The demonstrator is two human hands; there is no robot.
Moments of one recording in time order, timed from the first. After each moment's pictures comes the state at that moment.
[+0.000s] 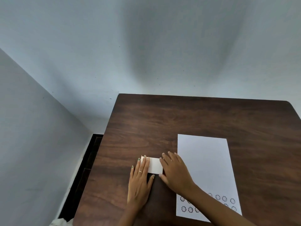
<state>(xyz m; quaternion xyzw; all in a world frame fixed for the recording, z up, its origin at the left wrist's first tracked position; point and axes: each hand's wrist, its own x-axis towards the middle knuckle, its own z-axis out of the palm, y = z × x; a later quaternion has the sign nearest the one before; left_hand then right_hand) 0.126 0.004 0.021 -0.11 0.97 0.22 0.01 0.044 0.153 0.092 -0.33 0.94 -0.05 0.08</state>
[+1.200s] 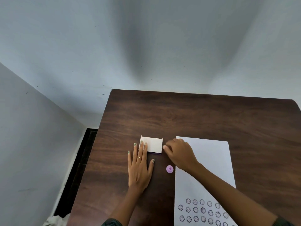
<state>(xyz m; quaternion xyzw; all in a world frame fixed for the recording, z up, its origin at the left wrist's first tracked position) 0.051 -0.003 0.017 -0.13 0.98 0.17 -0.01 -0.055 0.147 0.086 -0.22 0.95 -0.21 0.12</state>
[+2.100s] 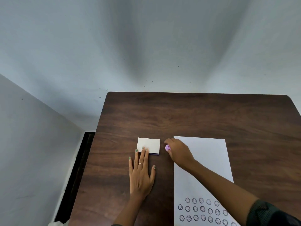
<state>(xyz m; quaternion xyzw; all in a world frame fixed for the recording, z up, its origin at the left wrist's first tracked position) 0.064 0.012 0.015 -0.12 0.98 0.16 0.01 -0.062 0.154 0.060 -0.20 0.93 -0.26 0.18</state>
